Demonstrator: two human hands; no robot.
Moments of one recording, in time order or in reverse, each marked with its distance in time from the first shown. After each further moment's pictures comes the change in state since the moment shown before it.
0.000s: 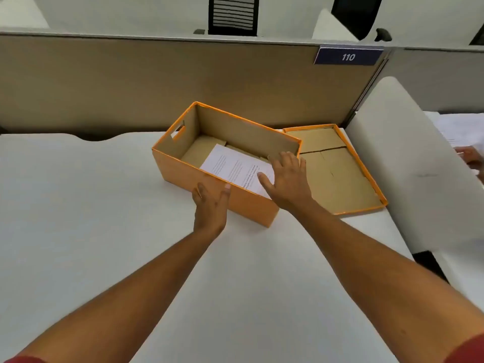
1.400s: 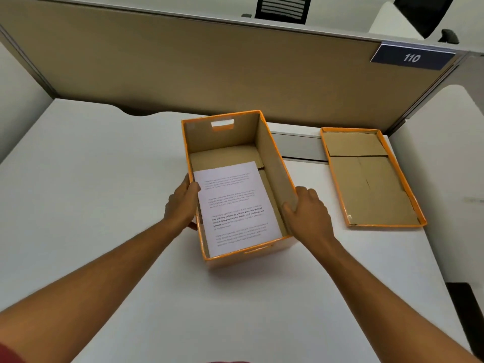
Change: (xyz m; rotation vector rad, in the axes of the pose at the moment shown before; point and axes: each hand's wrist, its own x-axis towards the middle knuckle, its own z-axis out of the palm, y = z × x) left_hand 0.000 -0.049 -0.108 -0.125 0.063 -0.108; right_hand -0.067 -0.039 -0.017 0.253 -0.251 0.181
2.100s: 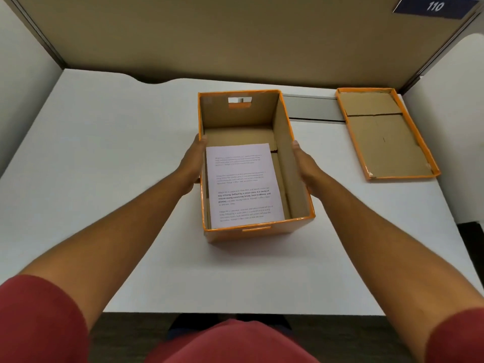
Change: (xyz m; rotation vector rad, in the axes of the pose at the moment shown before) left_hand -0.016 -0.018 -0.076 -0.200 -0.214 -0.066; right_hand -0.009 -0.068 0.043 0.739 -0.336 0.353
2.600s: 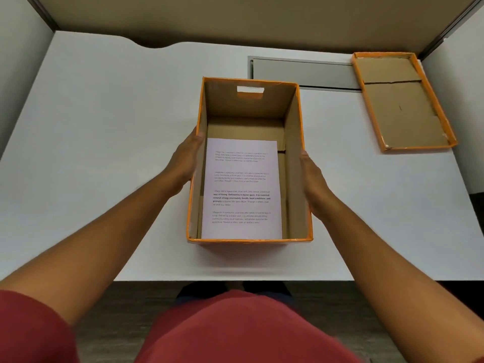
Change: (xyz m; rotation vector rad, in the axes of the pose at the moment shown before) left_hand -0.015 -0.066 -0.051 0.148 -0.006 0.075; right_hand -0.068 0.062 0.066 0.119 0.116 0.081
